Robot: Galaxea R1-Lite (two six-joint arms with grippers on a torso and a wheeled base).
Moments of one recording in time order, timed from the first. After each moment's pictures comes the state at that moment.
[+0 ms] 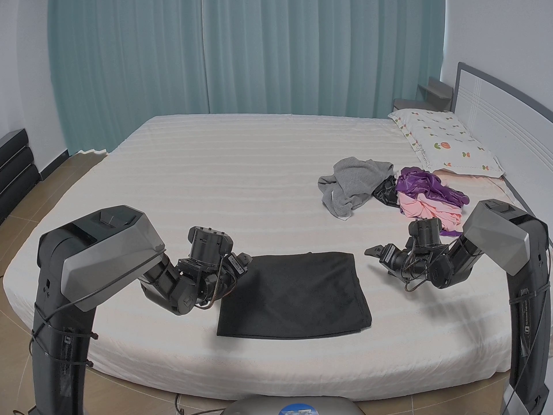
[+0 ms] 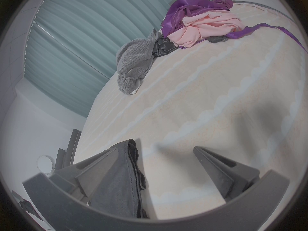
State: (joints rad) left arm -0.41 2.43 -1.13 -0.65 0.14 -0.93; right arm 0.15 2.52 -1.19 -0.67 0.18 0.72
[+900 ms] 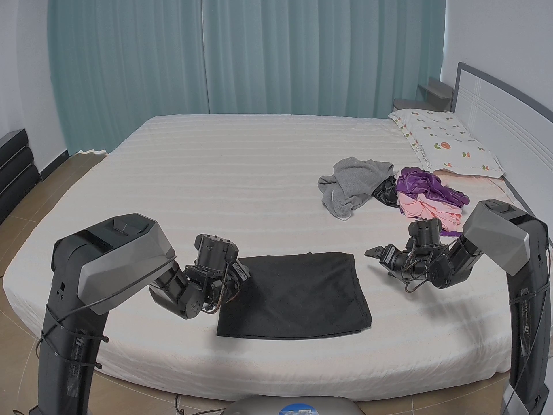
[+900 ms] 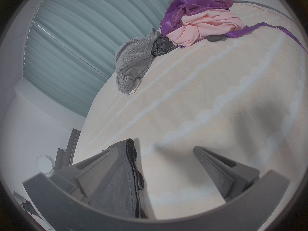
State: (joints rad) left arm -0.42 2.50 -1.18 -0.65 0.14 -0.92; right arm 0.15 2.52 -1.19 -0.67 0.18 0.72
